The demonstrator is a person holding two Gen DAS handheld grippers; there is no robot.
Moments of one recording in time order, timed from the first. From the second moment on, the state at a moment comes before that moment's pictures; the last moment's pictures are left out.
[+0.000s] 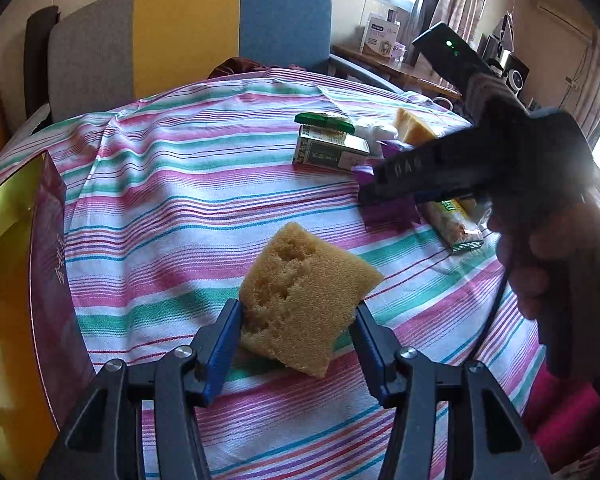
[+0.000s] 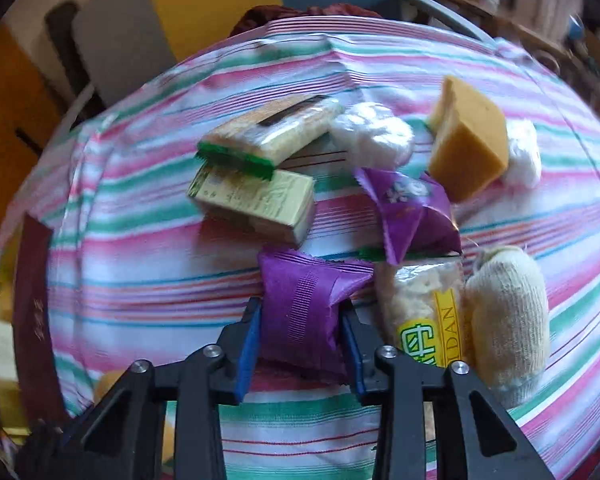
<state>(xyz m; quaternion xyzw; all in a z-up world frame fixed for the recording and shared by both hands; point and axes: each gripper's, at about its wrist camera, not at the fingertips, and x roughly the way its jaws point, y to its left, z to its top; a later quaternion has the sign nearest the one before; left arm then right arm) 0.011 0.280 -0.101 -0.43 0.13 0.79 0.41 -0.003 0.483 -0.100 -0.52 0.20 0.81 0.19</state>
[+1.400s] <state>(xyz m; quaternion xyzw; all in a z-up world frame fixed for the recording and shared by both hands) 0.008 0.153 -0.002 -0.33 0.11 0.91 0.24 0.028 0.457 -0.114 -0.52 0.07 0.85 0.09</state>
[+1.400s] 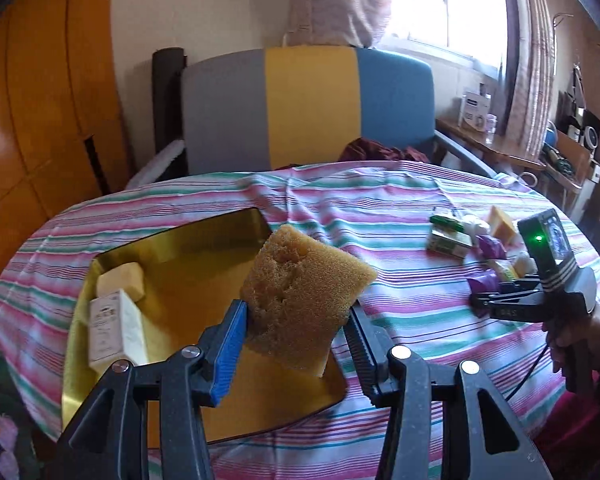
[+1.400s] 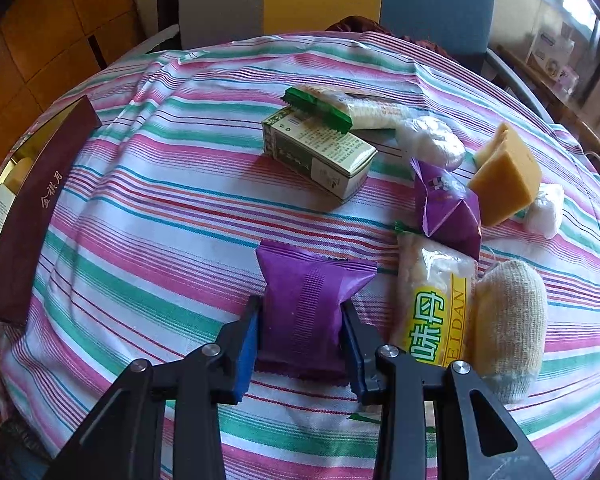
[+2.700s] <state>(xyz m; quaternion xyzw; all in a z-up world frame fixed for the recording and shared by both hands) -0.064 -0.018 -0.055 -0.43 0.02 0.90 0.06 0.026 0.447 -0.112 -0.51 0.06 0.85 0.13</state>
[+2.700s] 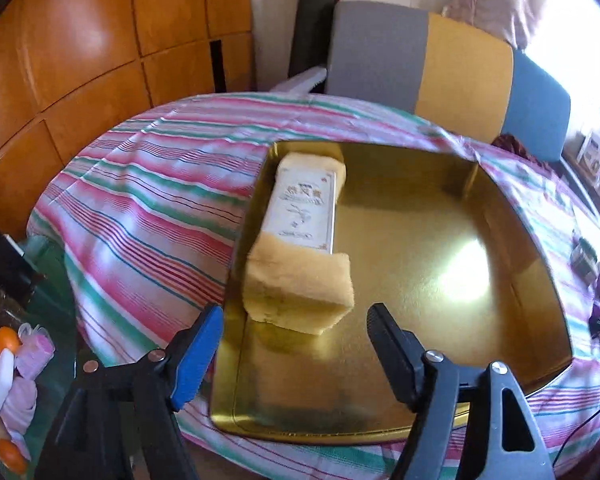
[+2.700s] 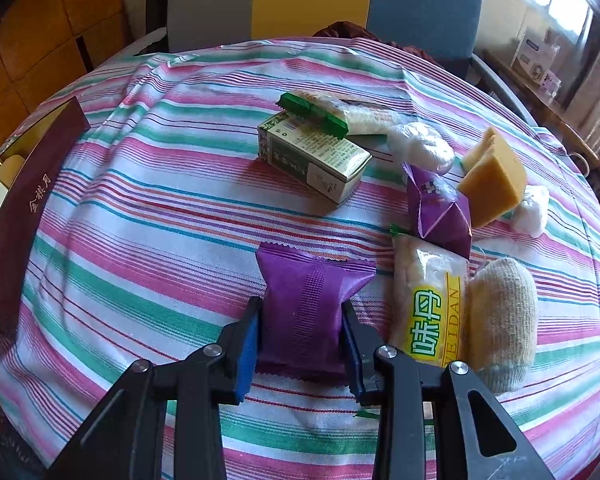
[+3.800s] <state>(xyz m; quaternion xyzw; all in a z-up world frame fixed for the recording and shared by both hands) -0.044 -0.096 -0.035 -0.39 -0.08 0.92 -0.01 -0.078 0.066 -0.079 -0.48 -0.07 0.86 -0.14</state>
